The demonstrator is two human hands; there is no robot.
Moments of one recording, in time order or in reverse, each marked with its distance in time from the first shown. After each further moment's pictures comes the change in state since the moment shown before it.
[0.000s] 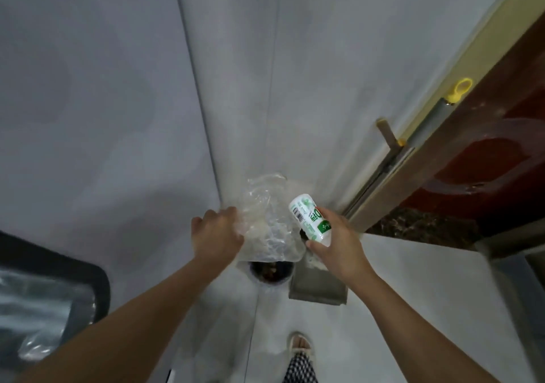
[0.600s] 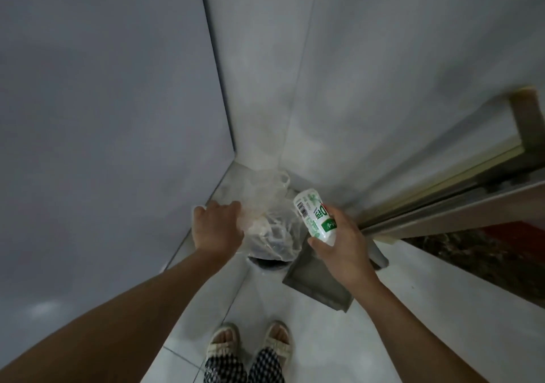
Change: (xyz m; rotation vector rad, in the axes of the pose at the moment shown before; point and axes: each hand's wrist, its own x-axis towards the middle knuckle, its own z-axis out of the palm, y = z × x) left_hand 0.058 0.043 0.190 0.090 -0.242 -0.261; right_hand 0.130 0.151 0.084 0.024 -0.273 -0.001
